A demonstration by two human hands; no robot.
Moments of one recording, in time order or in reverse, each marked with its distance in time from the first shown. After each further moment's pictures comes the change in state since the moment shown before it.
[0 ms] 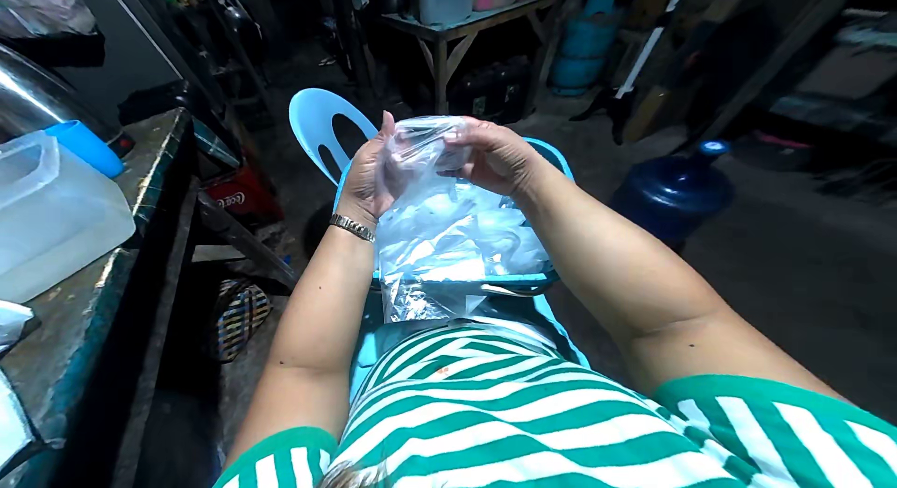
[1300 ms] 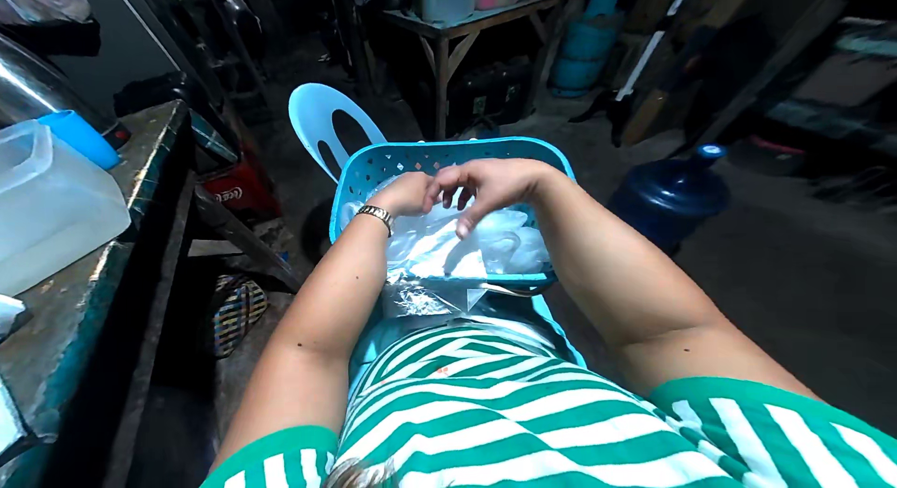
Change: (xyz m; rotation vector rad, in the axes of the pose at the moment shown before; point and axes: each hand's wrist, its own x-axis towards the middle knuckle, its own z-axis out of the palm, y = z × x) left_hand 0.026 -0.025 0.000 1.650 -0.437 -0.391; right_hand -0.019 -0.014 0.002 -0.932 -0.477 0.103
